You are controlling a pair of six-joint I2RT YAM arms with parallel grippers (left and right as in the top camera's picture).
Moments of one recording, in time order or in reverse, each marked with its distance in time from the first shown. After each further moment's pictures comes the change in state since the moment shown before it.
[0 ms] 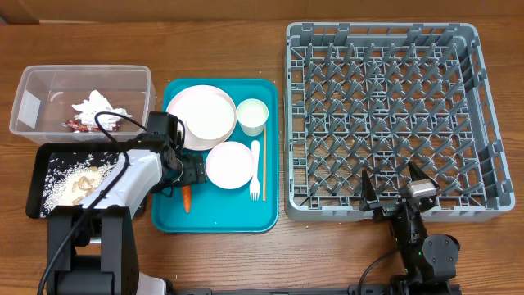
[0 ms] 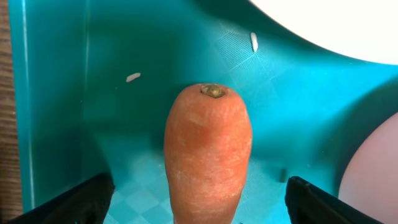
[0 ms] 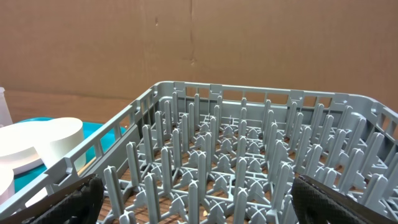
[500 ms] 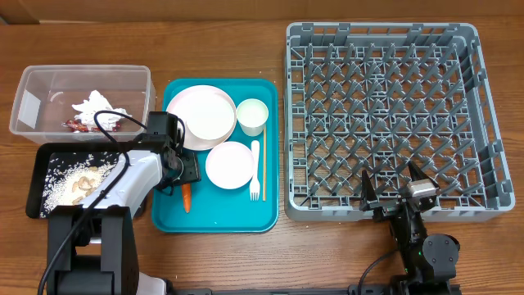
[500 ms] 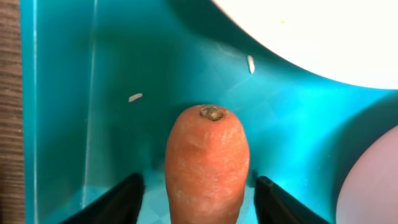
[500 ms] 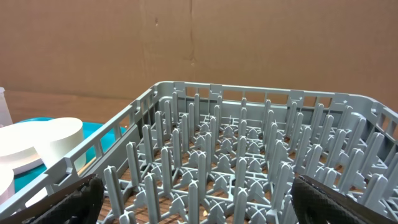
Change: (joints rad) left arm 0.000 0.000 -0.011 0.048 -0.011 -0.005; right arm 0.000 0.000 0.000 0.000 0.000 0.000
